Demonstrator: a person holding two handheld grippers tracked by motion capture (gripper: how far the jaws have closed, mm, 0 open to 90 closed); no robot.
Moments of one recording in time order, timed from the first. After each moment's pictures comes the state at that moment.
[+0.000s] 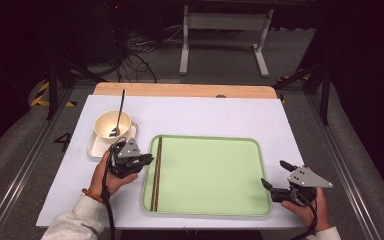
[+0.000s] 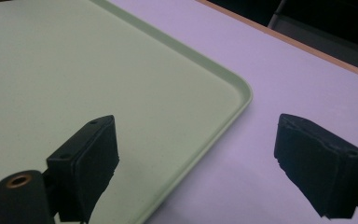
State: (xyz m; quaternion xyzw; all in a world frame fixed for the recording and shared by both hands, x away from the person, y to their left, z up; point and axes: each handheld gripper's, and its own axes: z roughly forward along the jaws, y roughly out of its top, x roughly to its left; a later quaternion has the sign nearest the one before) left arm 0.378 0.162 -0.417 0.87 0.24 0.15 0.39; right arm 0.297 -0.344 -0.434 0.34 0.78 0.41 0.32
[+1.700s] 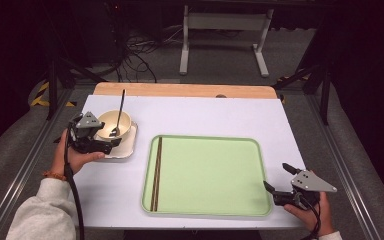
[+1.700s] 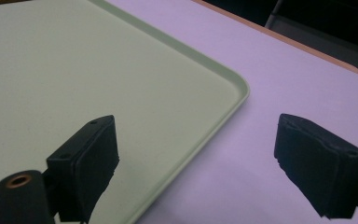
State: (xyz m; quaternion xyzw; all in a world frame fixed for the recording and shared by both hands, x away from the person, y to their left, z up) left arm 0.428 0.251 -0.380 0.84 0.35 0.20 0.36; right arm 0.286 -0.348 -0.433 0.34 0.78 0.41 0.32
